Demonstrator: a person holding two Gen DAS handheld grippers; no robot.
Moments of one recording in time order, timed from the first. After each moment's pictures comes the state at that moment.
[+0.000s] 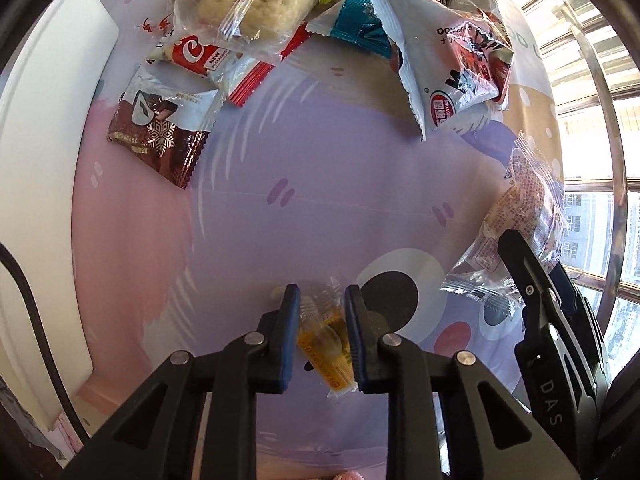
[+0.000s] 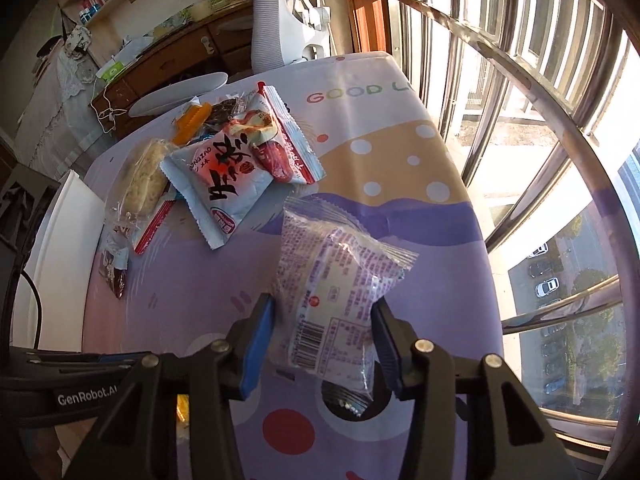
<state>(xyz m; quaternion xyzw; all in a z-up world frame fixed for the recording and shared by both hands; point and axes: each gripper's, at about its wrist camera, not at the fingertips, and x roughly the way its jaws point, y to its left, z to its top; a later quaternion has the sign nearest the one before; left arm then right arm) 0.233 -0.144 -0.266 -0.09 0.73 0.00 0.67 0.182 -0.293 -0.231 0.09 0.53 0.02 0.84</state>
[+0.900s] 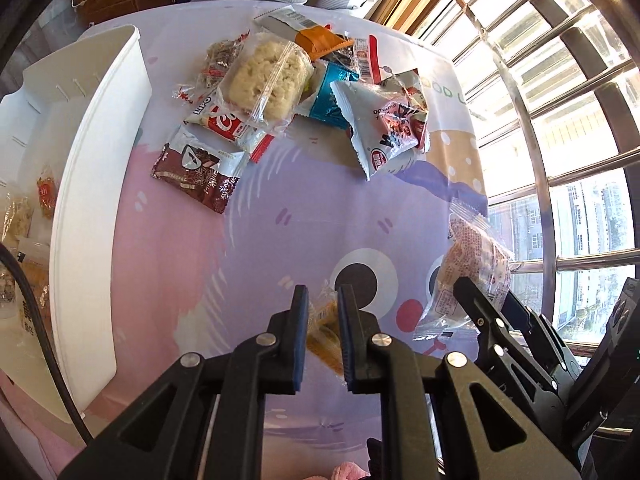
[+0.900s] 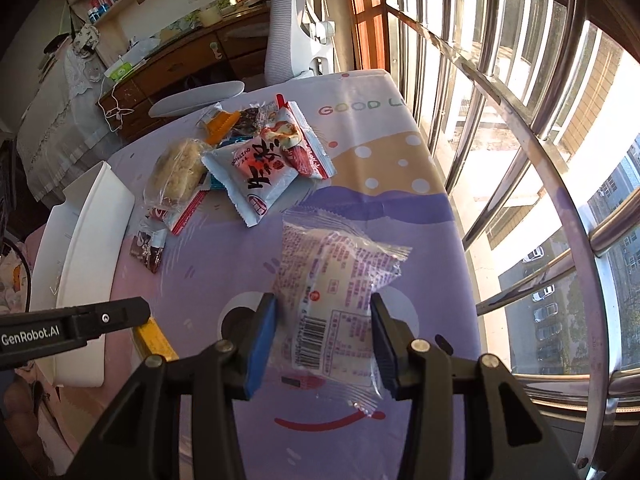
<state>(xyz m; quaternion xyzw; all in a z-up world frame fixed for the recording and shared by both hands) 0.194 -0.095 -0.174 -0.11 0.65 -0.07 0.75 0.135 -0.280 -0.186 0.08 0.52 0.02 0.85</state>
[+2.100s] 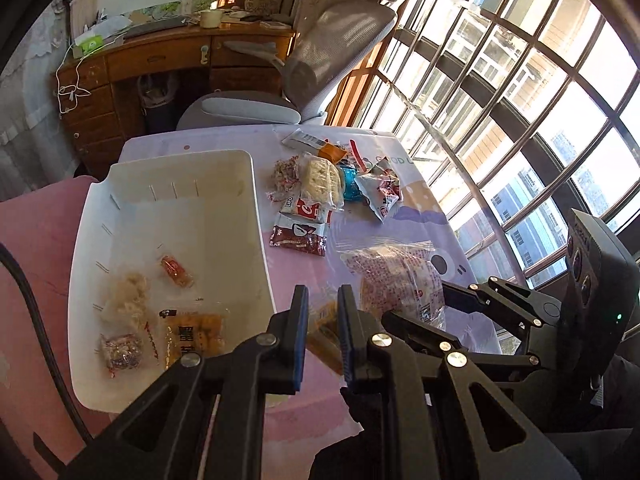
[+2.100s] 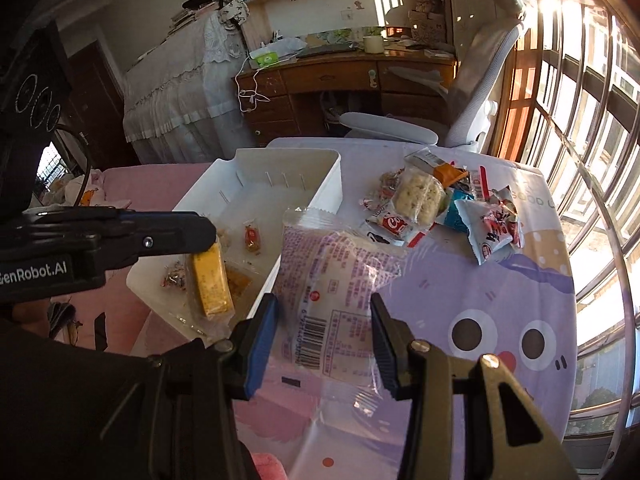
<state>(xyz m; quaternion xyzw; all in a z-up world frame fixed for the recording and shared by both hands) 0.102 0.072 -0.049 -0.05 0.49 -0.18 0.85 0.062 -0.081 -0.095 0.00 0.44 0.20 0.88</state>
